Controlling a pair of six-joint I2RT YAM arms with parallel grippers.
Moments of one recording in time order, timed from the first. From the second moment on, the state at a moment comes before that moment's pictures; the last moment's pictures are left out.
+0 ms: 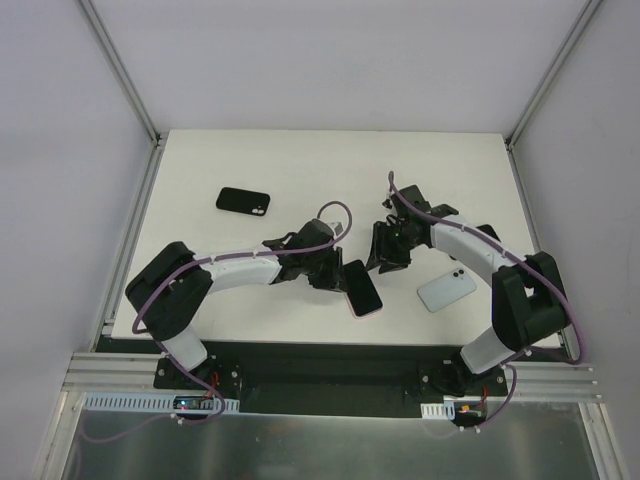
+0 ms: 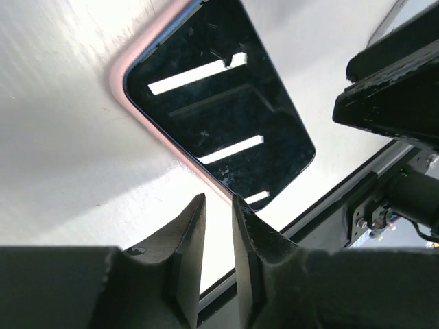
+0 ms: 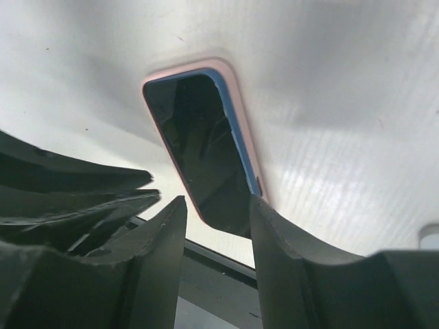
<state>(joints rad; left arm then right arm) -0.86 1.68 0.91 -0.13 0.28 -0.78 0.46 1.58 1.05 -0.67 -0.34 0.50</state>
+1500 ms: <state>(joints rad) -0.79 1.78 0.93 -0.09 0.34 -0.81 0.42 1.59 0.72 -0.23 -0.67 0.52</state>
